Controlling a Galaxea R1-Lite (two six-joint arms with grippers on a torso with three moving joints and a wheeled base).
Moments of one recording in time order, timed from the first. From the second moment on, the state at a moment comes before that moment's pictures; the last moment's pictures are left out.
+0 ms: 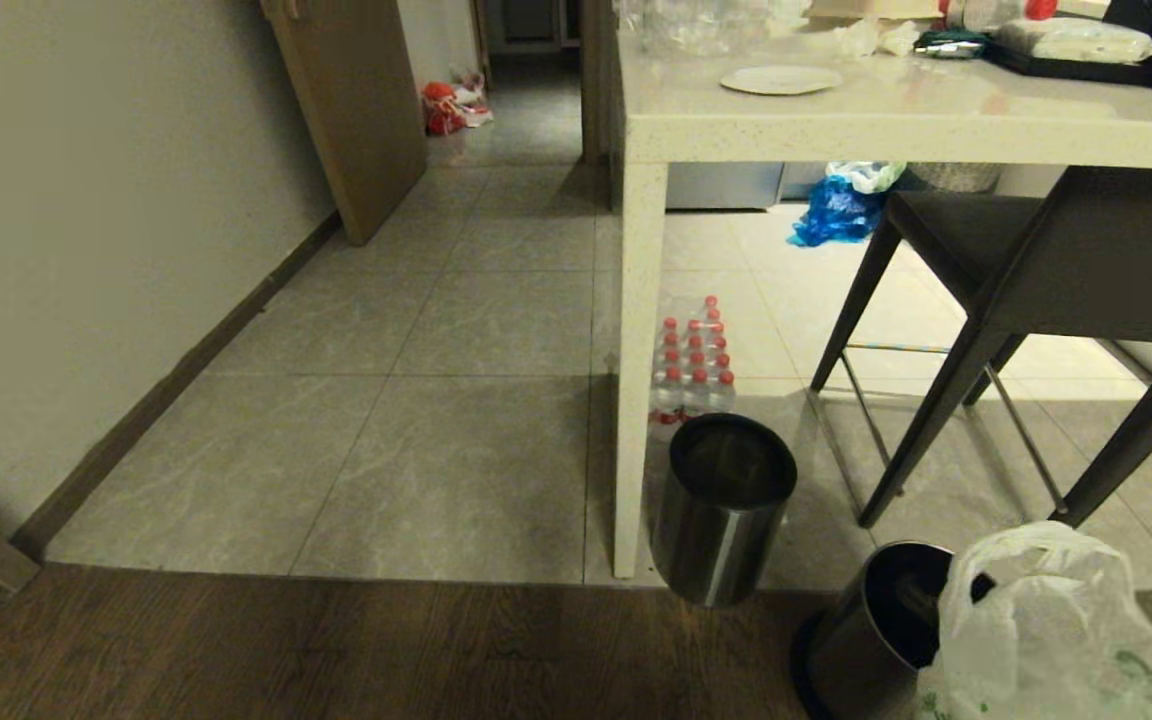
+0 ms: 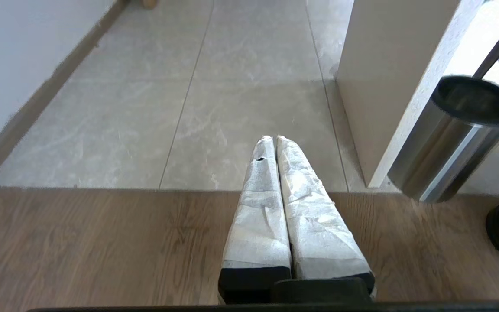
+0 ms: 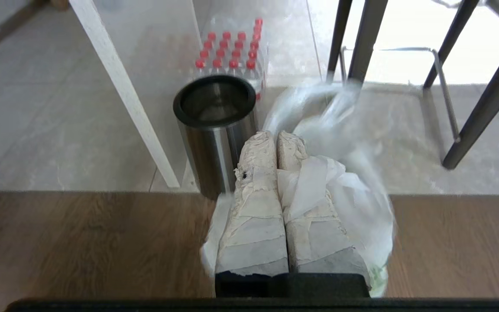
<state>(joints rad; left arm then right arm) 0.00 0.00 0.00 0.01 0.01 -0.01 0.00 0.00 0.00 -0.01 -0.01 0.02</state>
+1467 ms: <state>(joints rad) 0.00 0.00 0.00 0.01 0.01 -0.01 0.00 0.00 0.00 -0.01 -0.01 0.02</state>
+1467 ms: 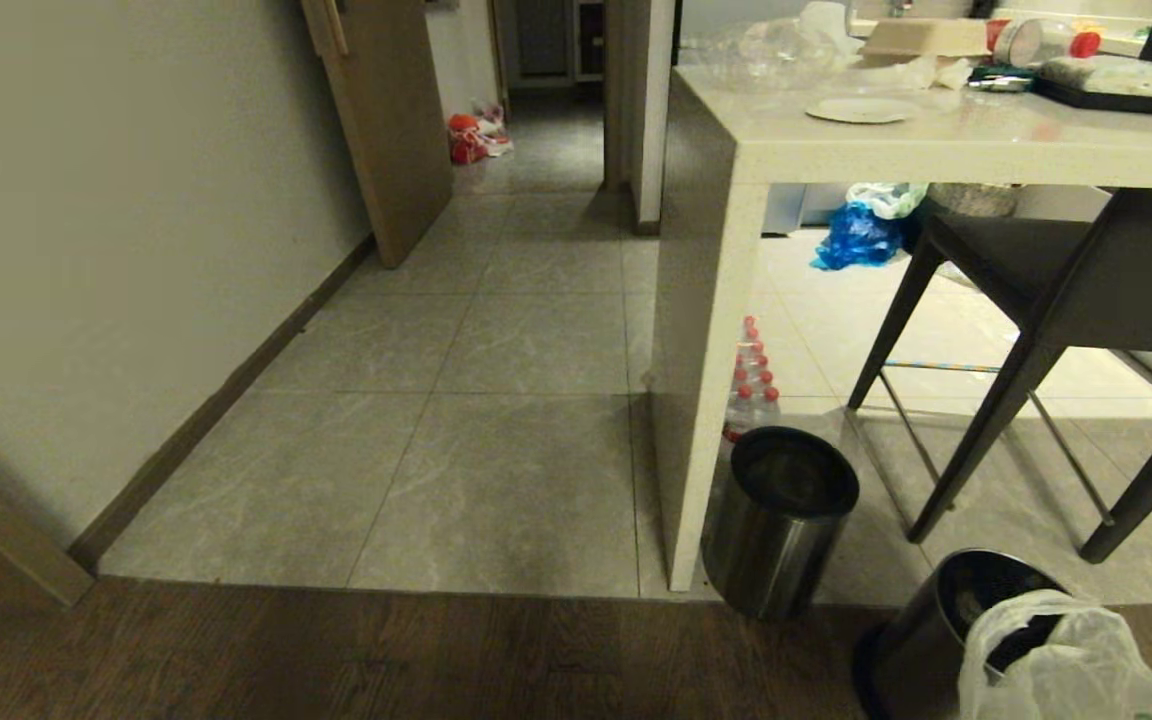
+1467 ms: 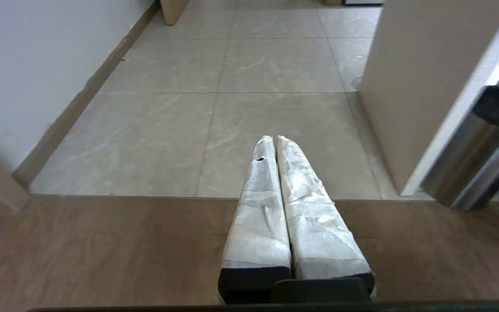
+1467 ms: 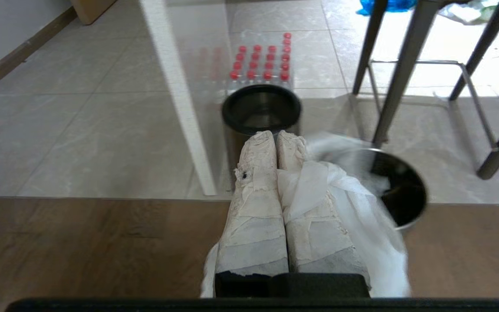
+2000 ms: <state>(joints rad) 0.00 0.00 0.00 0.01 0.01 -0.01 0.00 0.00 0.00 -0.01 0.00 0.02</state>
